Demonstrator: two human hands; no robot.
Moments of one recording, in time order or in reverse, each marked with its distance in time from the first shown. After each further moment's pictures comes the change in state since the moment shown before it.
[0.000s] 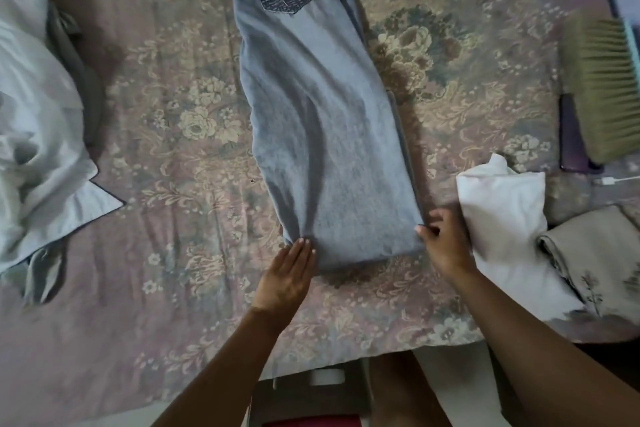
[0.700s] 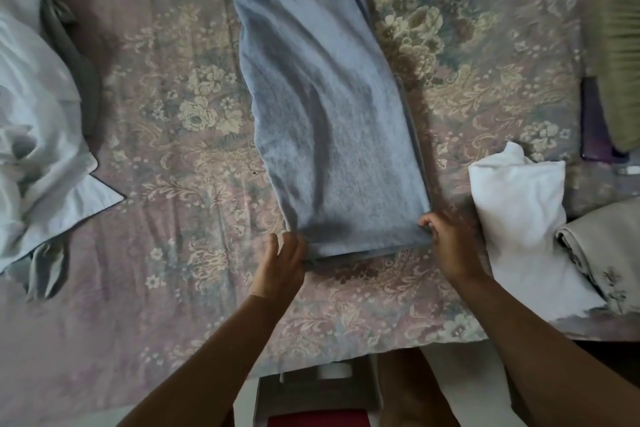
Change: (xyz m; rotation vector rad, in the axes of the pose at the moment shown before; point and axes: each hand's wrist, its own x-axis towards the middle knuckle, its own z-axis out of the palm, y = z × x) left_hand 0.001 -0.012 0.008 0.344 -0.231 0.006; right_hand 0.003 0.027 0.007 -0.286 0.042 -0.488
